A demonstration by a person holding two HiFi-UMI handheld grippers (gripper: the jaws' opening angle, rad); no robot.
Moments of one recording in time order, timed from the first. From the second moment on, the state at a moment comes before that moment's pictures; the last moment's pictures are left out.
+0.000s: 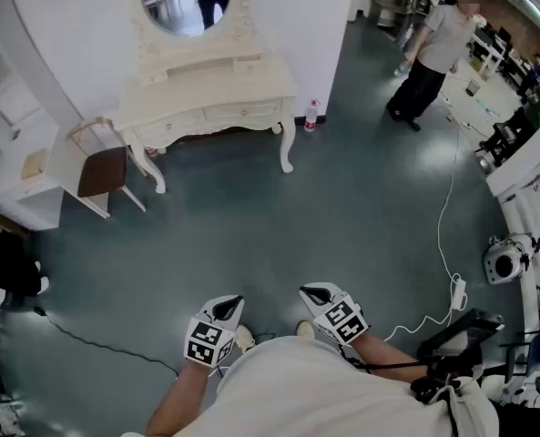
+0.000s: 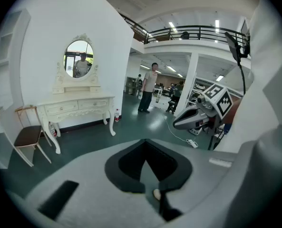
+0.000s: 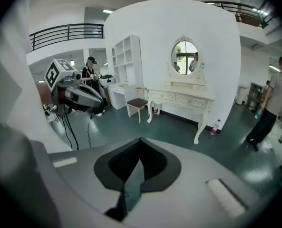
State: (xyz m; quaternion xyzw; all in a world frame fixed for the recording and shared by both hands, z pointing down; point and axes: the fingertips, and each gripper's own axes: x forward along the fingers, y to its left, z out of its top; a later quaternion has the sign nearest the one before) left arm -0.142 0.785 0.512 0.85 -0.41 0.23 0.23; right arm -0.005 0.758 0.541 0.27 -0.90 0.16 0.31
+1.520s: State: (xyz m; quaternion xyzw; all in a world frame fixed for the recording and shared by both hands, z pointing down) left arm 0.065 0.501 0.494 0.90 -0.34 0.22 0.18; right arm 0.200 0.514 0.545 0.37 -0.86 0.19 0.29
